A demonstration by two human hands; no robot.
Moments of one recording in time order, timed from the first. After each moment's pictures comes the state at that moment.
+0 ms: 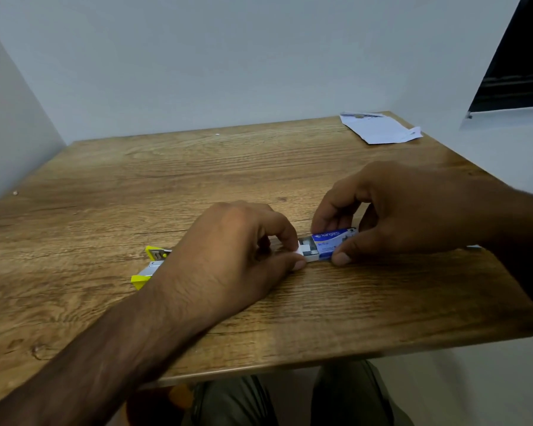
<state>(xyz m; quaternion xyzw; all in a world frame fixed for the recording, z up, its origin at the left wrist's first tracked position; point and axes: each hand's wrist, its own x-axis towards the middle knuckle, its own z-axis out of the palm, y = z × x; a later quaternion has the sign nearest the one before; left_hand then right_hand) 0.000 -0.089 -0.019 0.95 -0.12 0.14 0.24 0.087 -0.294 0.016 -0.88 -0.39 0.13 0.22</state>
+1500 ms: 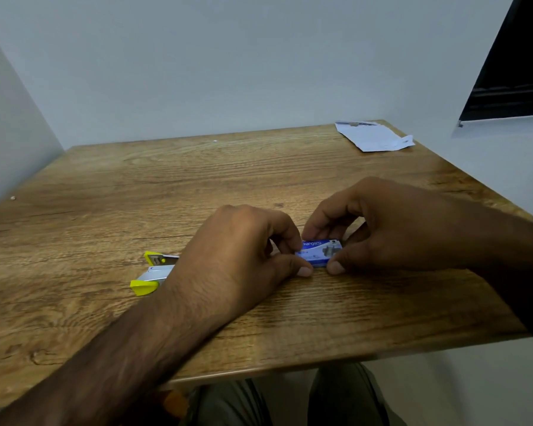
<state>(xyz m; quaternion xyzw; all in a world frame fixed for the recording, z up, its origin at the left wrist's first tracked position) 0.005 -0.100 -0.015 0.97 -0.07 0.11 0.22 0.082 -0.290 0.007 -0.89 -0.36 0.14 0.23</state>
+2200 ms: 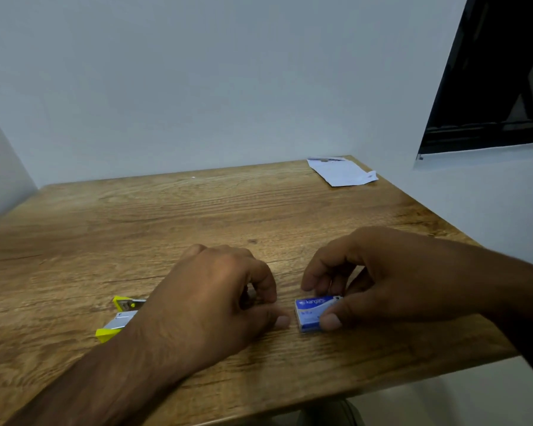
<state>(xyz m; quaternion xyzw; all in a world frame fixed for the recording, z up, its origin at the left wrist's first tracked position) 0.012 -0.097 -0.013 0.97 -0.16 0.10 0.15 0.068 -0.324 0.015 -0.90 -0.35 0.16 0.22</state>
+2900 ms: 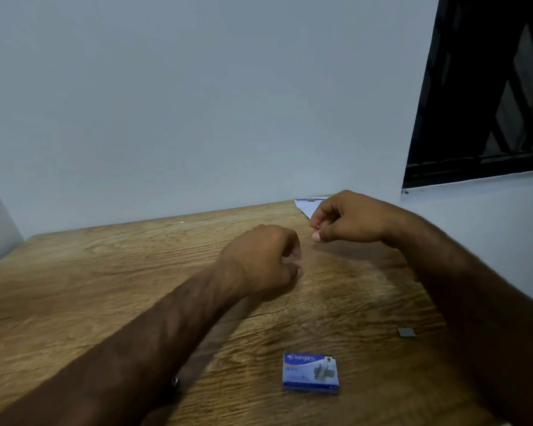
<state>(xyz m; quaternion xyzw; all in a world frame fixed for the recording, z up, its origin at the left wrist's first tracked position) 0.146 -0.147 0.004 0.98 -0.16 0.07 0.11 0.207 -0.336 0.029 -0.94 -0.18 0.01 0.28</state>
